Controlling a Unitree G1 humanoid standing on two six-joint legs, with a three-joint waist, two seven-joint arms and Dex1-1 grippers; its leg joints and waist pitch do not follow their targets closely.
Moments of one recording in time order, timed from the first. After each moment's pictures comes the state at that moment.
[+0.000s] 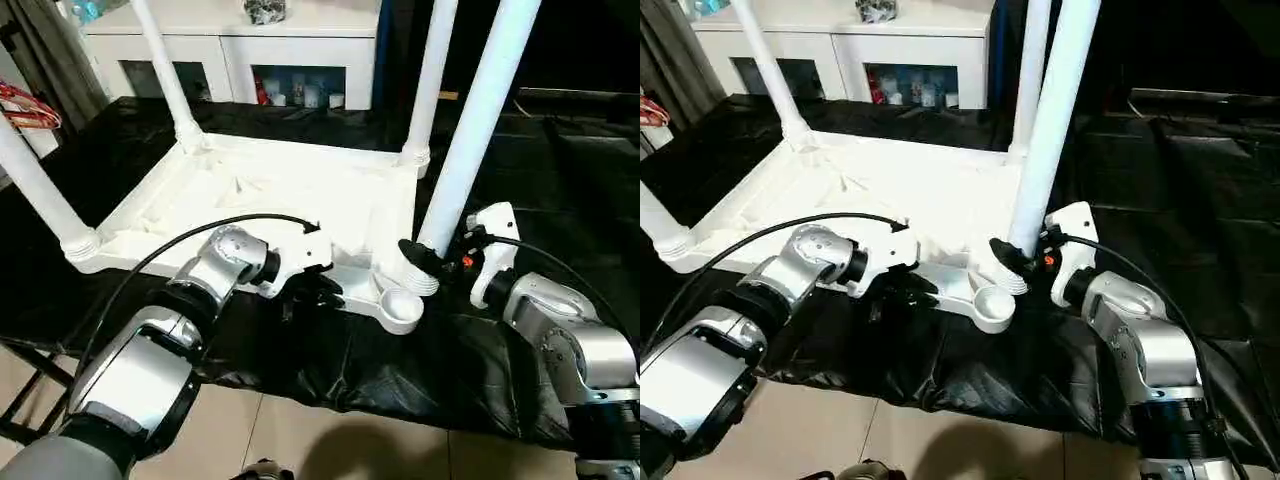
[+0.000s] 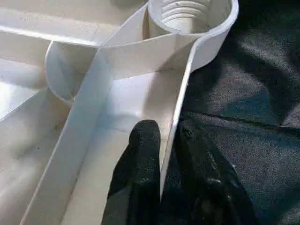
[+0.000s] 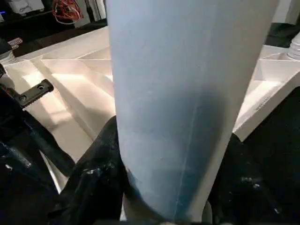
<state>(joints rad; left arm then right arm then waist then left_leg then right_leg) -0.92 0.24 -0.41 1.14 0.09 -0.21 -1.21 -0.31 -0.37 -0.03 0.05 0.34 0.49 0.62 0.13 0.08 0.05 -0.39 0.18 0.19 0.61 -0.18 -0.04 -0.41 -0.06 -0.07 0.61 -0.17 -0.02</state>
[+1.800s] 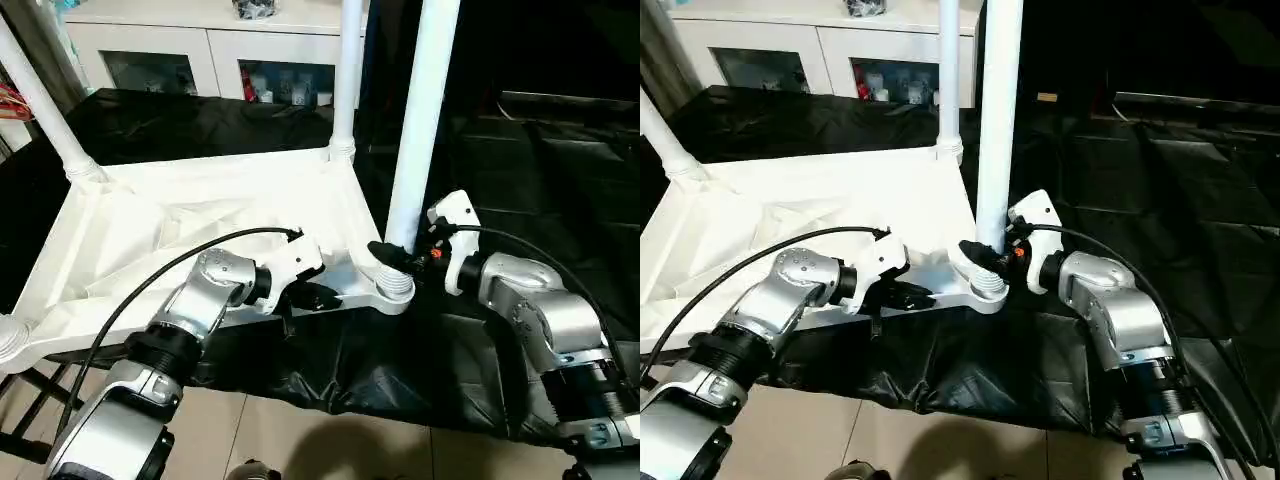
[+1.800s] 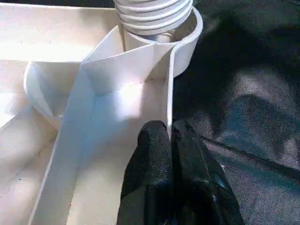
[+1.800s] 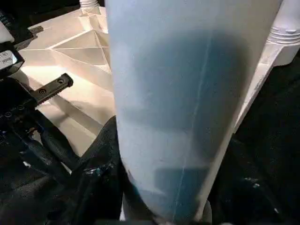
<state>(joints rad) -0.65 0.29 -0.32 0.62 0.03 0.17 -1.13 -0.46 -0.37 0.08 0.20 0.29 0.47 0.75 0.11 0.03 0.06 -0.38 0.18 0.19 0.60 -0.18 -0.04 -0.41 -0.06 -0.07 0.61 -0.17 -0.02</state>
